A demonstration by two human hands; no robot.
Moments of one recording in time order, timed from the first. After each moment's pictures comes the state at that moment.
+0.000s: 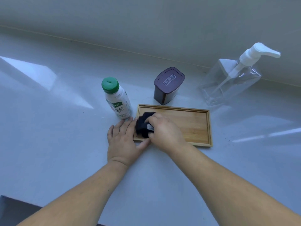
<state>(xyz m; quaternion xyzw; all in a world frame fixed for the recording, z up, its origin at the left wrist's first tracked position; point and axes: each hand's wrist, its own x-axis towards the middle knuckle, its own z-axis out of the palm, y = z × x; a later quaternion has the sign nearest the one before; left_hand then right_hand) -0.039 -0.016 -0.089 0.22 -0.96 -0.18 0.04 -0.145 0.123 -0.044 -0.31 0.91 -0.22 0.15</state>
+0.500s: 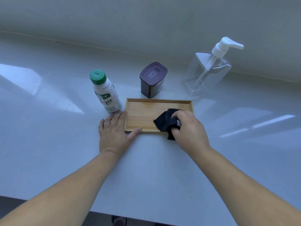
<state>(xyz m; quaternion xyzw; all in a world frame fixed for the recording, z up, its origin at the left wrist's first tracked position) -0.035 -0.012 -0.079 0.20 -0.97 -0.16 0.01 -0.116 0.231 0.001 -0.15 0.95 -0.26 0.09</state>
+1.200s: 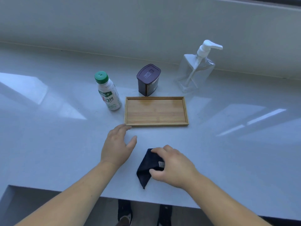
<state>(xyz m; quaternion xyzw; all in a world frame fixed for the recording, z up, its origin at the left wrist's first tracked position) 0.028 0.008 -0.042 0.18 -0.93 -0.32 -0.01 0.012 0.245 -0.003 -0.19 0.91 -0.19 0.30</state>
